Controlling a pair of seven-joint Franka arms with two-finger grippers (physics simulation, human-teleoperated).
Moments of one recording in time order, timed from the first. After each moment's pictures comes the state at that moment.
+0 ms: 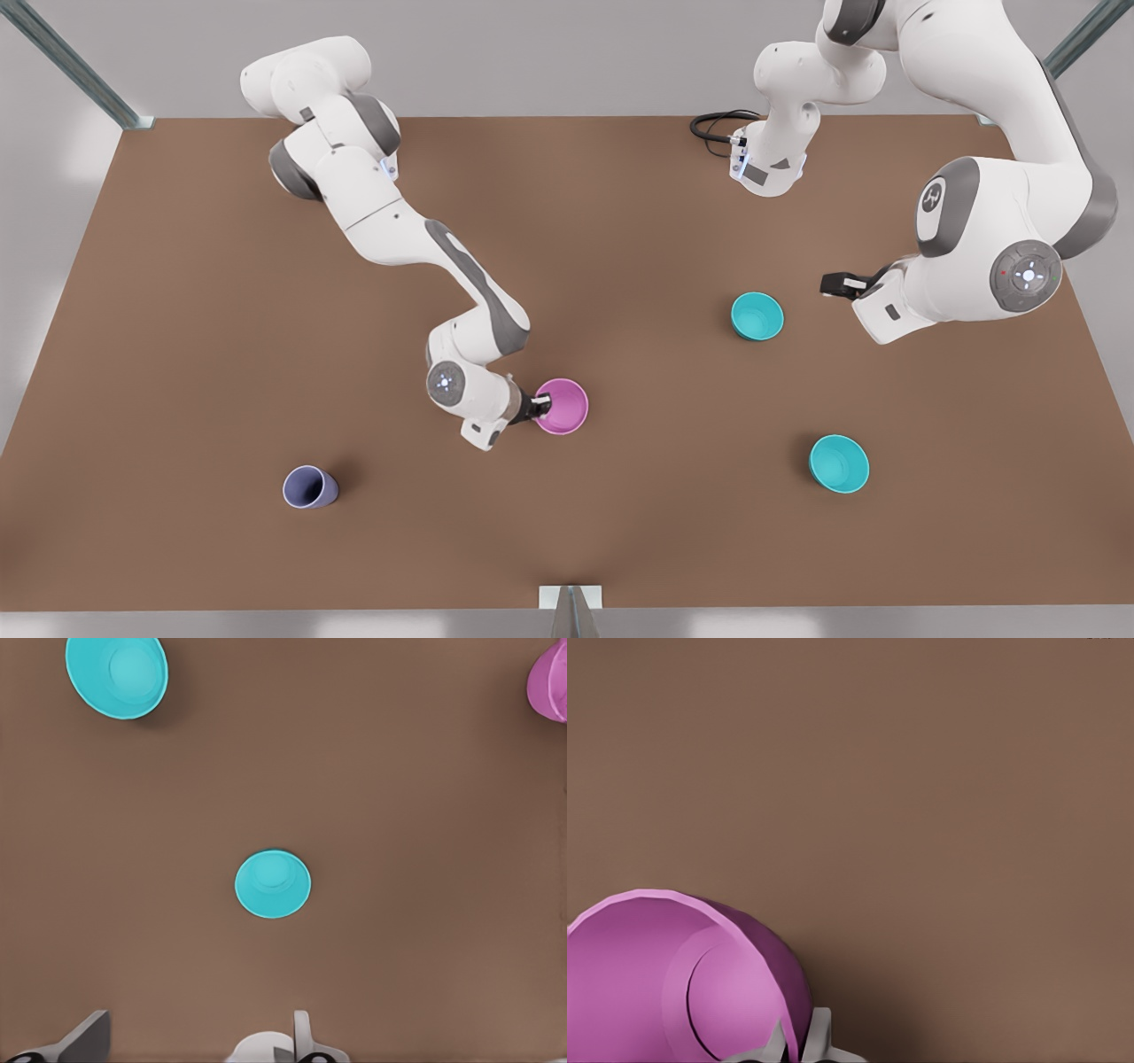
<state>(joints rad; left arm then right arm) -0.14 0.29 0.03 -1.32 -0.05 1.23 0.09 0.44 0.98 0.17 -1.22 0.32 2.33 0.08</state>
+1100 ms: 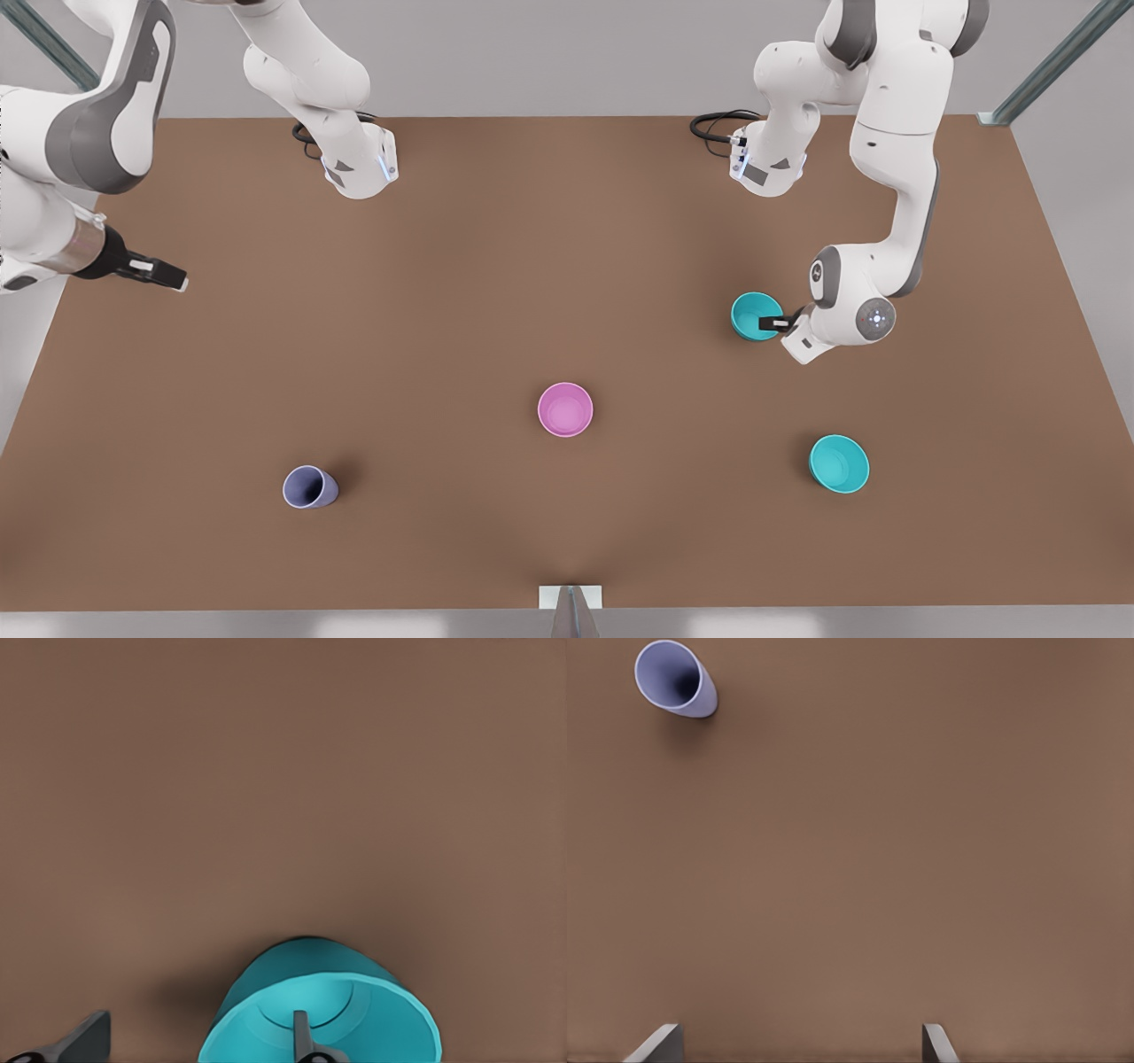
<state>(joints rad) -0.15 0.33 0.10 -2.27 -0.17 2.25 0.11 -0.26 0.06 0.13 -1.53 -0.06 1.42 0.10</state>
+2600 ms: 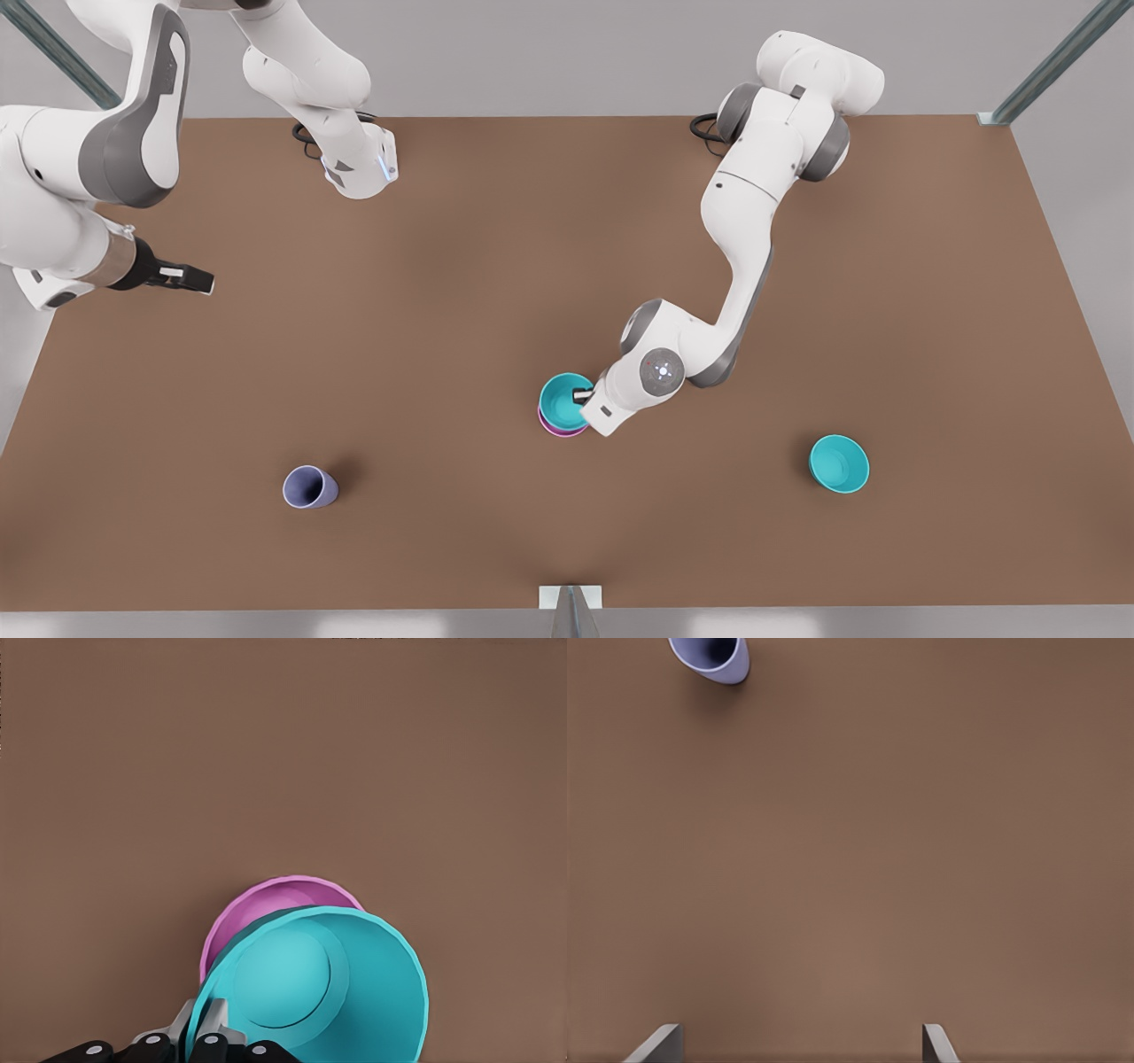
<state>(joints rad) -0.55 0.93 -0.03 -1.12 -0.29 2.07 -0.52 -0.22 0.09 0.14 -1.54 -0.06 1.41 0.07</state>
